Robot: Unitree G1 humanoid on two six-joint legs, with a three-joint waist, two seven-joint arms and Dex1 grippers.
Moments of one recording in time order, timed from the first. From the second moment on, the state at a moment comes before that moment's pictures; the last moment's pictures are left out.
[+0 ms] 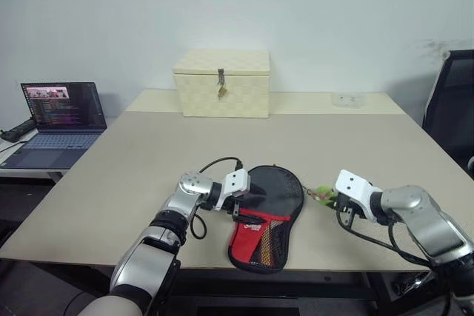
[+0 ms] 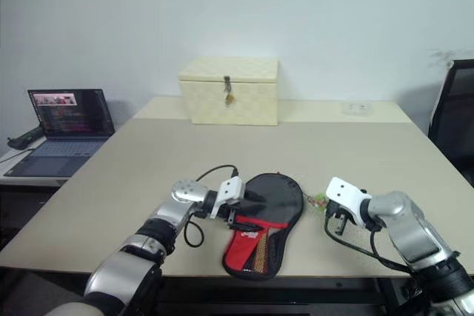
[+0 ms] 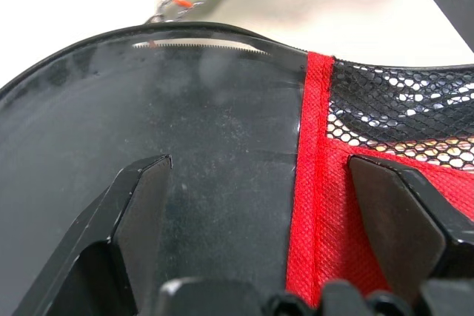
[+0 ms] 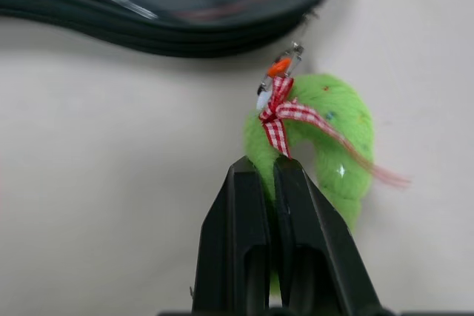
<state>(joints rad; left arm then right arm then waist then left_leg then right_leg) -0.92 0.29 -0.21 1.04 0.04 -0.36 -1.37 -0.40 -0.81 0.20 -0.22 -0.01 0.65 0.94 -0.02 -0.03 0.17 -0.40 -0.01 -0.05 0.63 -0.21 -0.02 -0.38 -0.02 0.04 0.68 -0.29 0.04</state>
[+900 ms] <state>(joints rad) -0.94 0.24 -0.21 1.09 0.05 -0.36 -1.32 -0.16 -1.00 0.25 -0.73 0.25 0.82 1.07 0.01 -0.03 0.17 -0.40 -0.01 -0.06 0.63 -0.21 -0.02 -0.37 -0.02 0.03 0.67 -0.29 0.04</state>
